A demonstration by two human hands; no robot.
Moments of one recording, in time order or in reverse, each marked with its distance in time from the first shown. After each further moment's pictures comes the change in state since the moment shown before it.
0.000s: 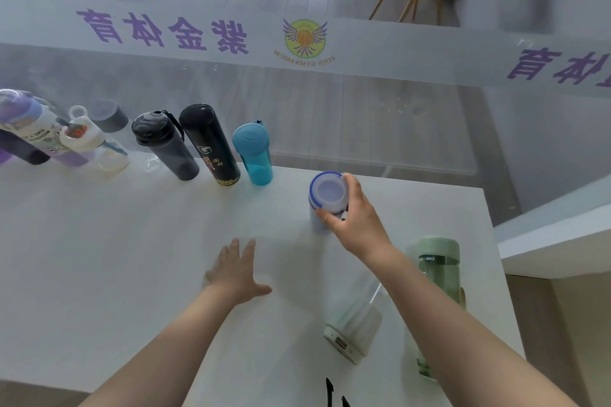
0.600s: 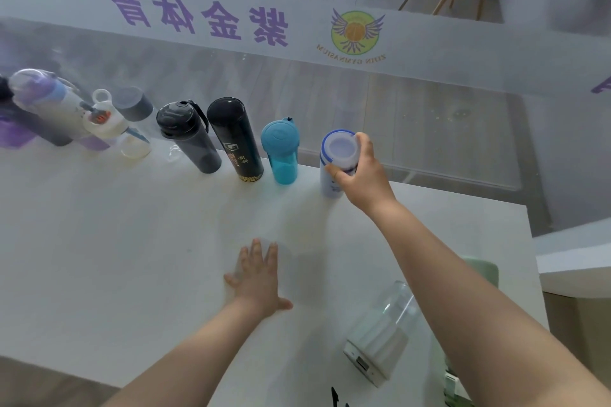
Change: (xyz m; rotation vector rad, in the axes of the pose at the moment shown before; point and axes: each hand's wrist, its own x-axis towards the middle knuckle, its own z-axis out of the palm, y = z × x) left_hand 0.002 0.008 0.007 0.061 -0.061 -0.040; right_hand 0.099 -0.034 0.027 0.028 -0.010 0.011
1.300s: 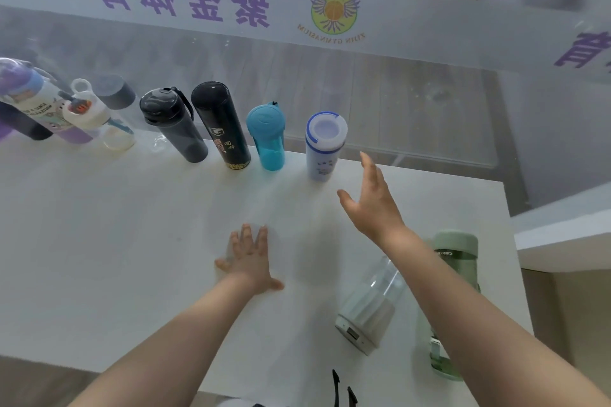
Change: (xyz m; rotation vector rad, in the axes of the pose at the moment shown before) left_hand 0.000 0.000 -0.005 0.001 -0.069 -0.009; right_hand -0.078 0.035 -0.018 -0.226 -0.010 -0.009
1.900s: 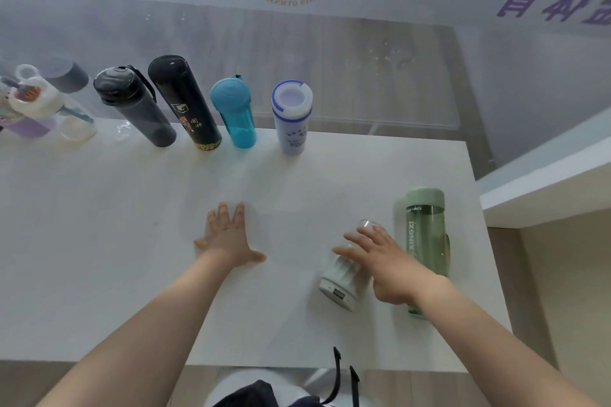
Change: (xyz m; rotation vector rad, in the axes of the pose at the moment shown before) left_hand 0.001 -0.007 0.010 -0.070 0.100 0.033; right_hand -0.141 0.089 -0.015 -0.628 -0.556 -0.310
